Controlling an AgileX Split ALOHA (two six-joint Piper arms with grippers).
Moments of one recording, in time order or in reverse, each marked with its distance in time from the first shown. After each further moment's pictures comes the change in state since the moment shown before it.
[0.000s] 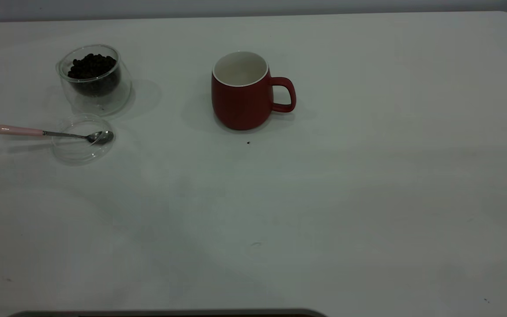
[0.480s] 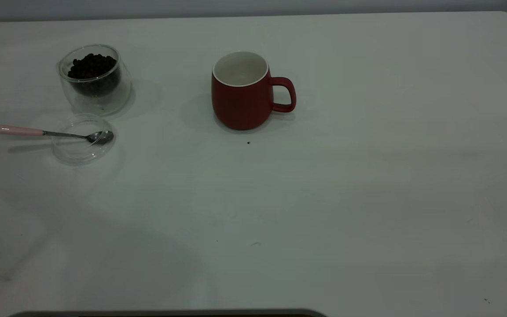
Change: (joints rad) left arm 0.159 0.350 -0.242 -0.490 0.244 0.624; right arm 0.000 0.000 0.000 0.000 0.001 0.000
